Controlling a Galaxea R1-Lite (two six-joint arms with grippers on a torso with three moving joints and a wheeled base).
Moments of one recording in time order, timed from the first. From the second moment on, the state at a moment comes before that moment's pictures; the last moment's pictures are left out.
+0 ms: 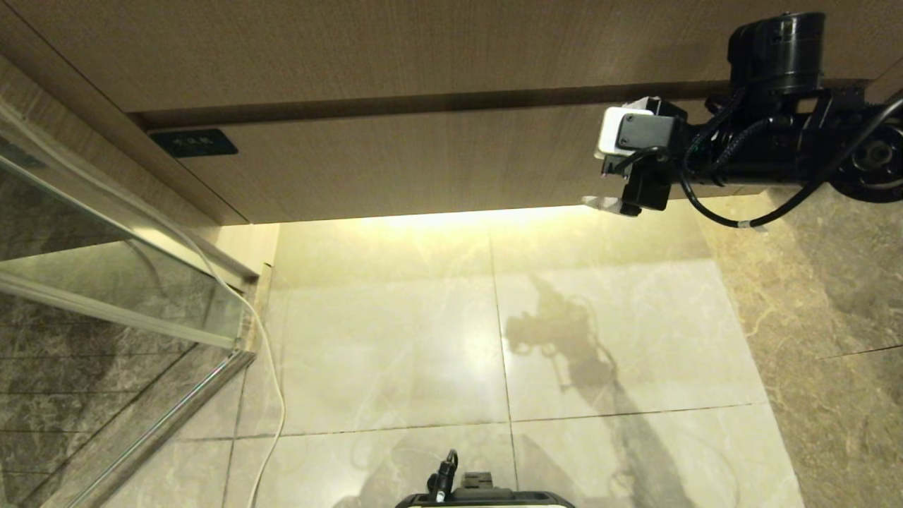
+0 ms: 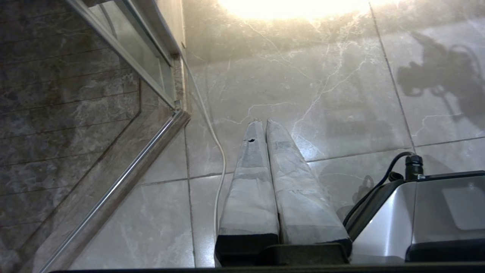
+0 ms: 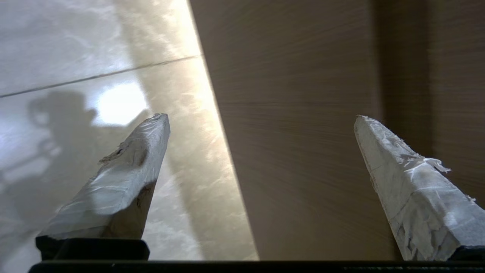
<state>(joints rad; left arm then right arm) 0.00 0.00 0.00 0.01 -0.01 0.08 0.33 1.80 -1.57 -0.02 0.15 -1.26</state>
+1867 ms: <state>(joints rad) 0.00 0.00 0.00 0.01 -0.01 0.08 0.35 2.01 -1.74 -0.26 0.13 -1.31</state>
